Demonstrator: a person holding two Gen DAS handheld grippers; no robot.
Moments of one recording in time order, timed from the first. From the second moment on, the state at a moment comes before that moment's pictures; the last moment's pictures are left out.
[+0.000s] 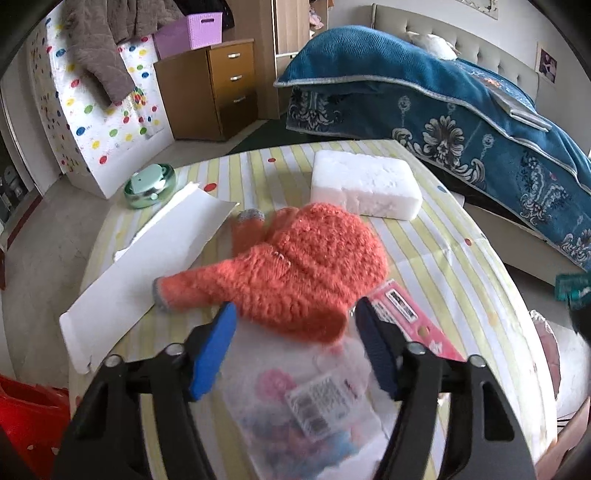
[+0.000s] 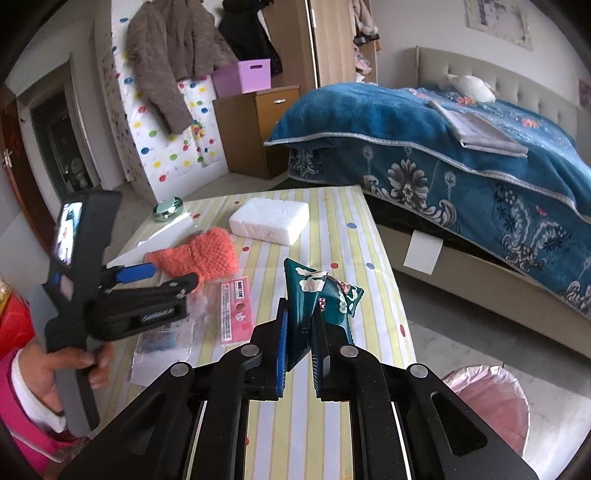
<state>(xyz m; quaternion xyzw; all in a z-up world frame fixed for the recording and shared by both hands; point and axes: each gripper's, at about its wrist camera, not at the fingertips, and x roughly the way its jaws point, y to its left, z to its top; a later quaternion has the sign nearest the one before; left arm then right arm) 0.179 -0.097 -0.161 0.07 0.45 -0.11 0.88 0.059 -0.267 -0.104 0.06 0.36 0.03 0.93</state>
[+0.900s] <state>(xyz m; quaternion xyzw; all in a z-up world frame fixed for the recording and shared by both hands) 0.068 -0.081 -0.052 0.04 0.33 -0.21 0.92 -0.007 -0.272 -0.068 0.09 0.33 0.03 0.94</state>
